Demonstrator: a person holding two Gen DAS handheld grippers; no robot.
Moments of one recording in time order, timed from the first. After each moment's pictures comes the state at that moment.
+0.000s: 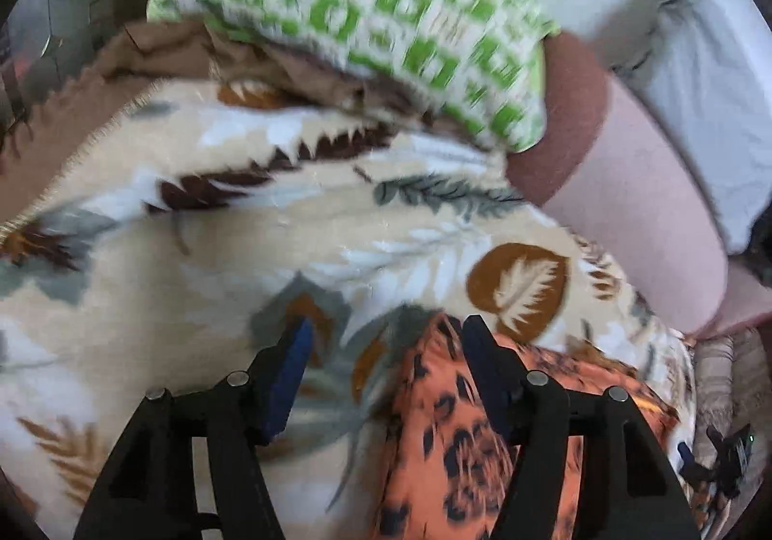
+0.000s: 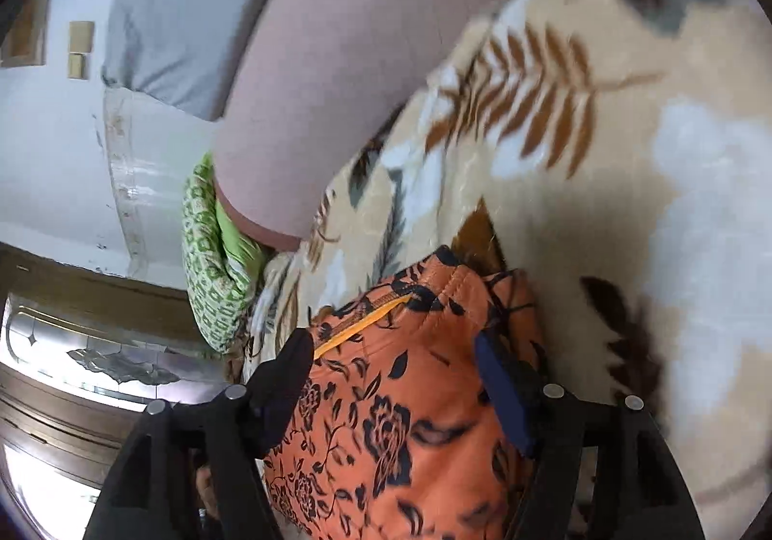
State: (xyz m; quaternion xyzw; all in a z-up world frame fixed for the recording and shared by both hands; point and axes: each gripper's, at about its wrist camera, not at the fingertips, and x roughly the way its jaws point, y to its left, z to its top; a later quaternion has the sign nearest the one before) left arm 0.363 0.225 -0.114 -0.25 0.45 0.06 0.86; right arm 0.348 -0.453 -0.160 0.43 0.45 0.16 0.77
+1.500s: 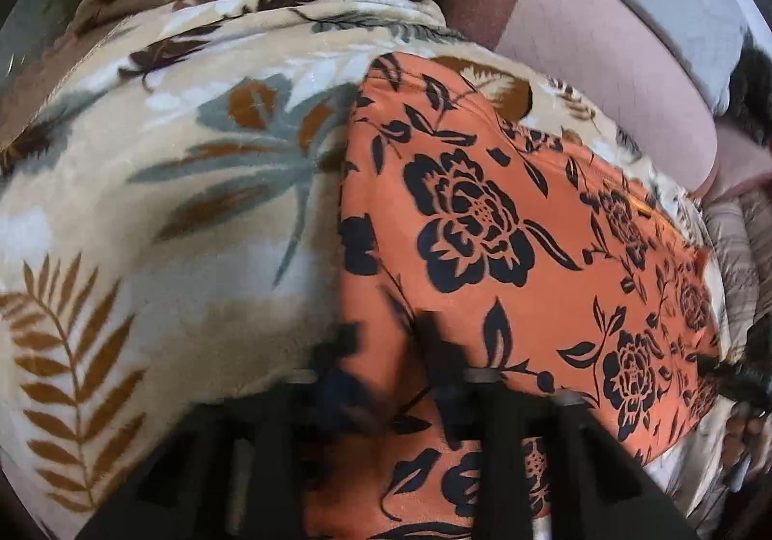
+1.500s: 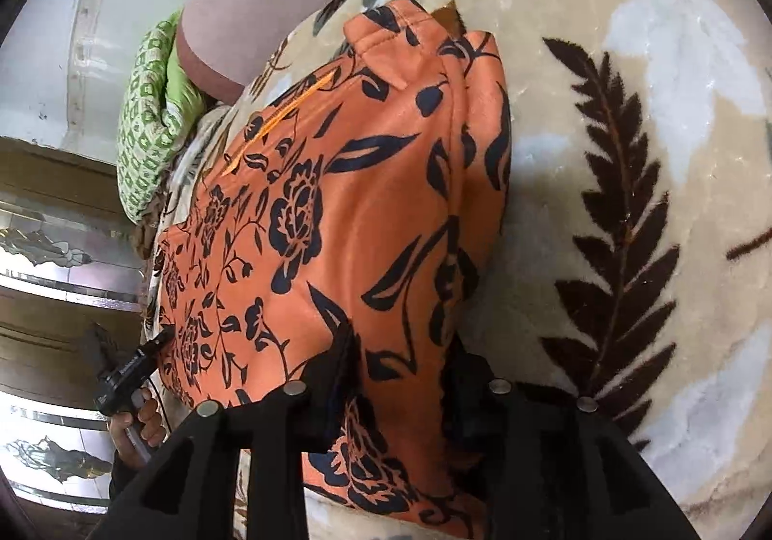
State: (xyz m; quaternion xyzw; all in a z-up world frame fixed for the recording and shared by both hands) left arm 0.303 0.144 -0.174 -0.16 0.53 0.01 0.83; right arm 0.290 -0.391 -0.204 0.28 0.59 0.17 0.73
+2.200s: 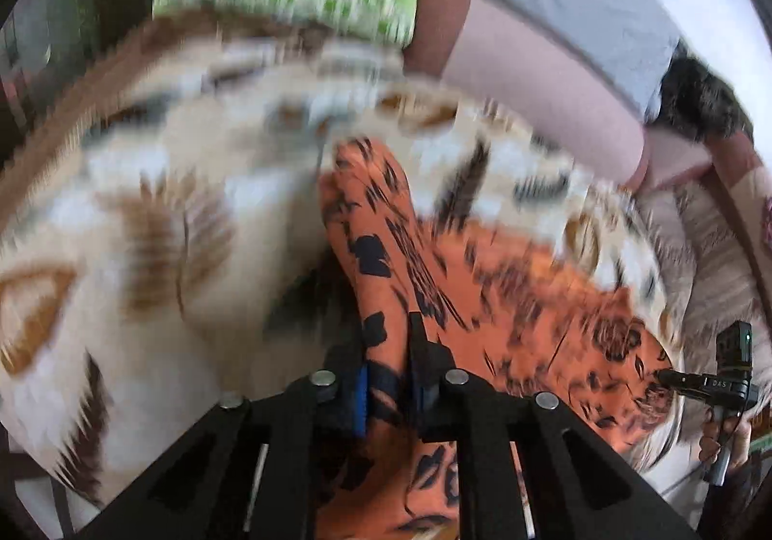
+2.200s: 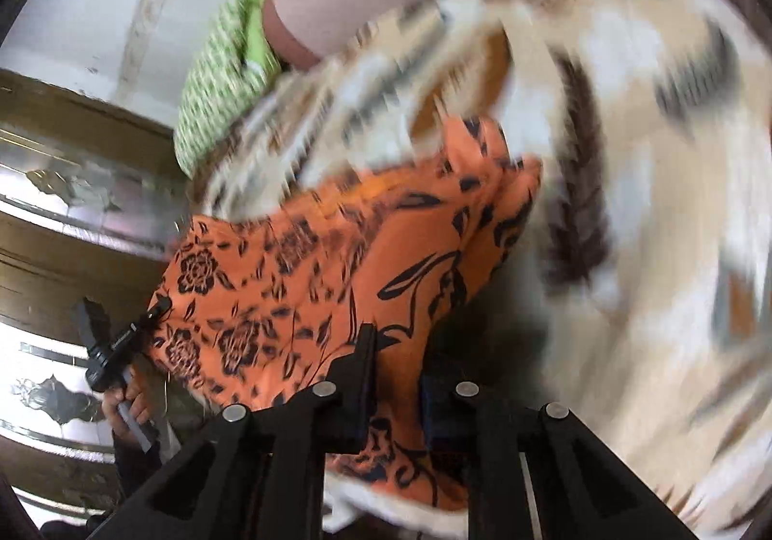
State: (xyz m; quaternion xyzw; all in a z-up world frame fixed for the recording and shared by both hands) left arm 0.140 0.145 -0.099 -0.18 0.50 -0.03 0.85; right arm 0.139 -0.393 -0.131 0.23 0.61 0.20 0.73
